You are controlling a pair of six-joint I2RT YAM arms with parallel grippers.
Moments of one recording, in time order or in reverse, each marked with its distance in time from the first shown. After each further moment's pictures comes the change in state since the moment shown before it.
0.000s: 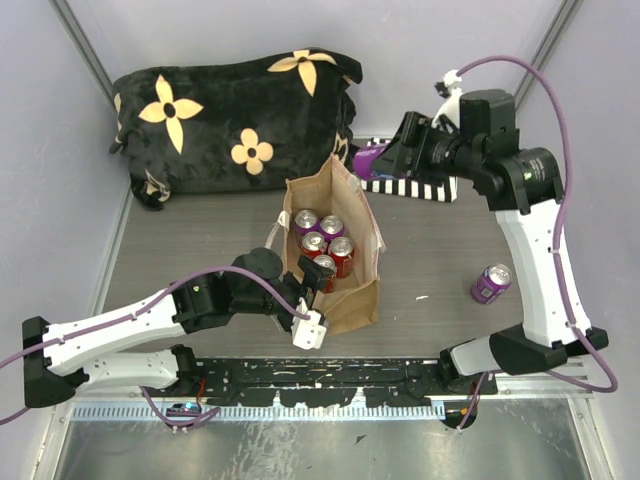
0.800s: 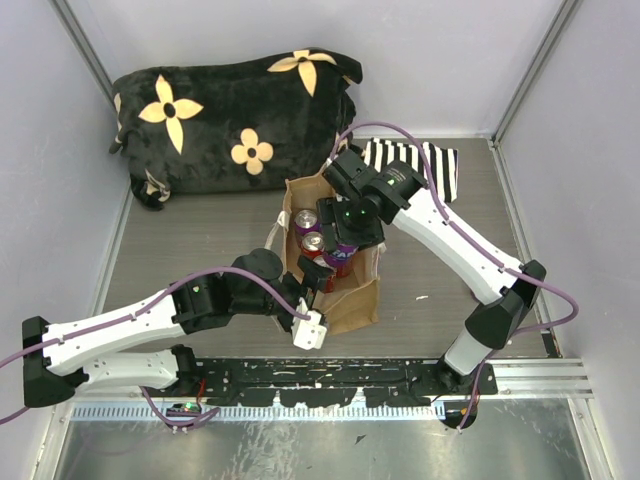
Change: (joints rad) left arm -0.008 -0.002 0.000 0.000 -0.014 -0.003; right arm 0.498 0.199 -0.217 -0.174 0.336 0.053
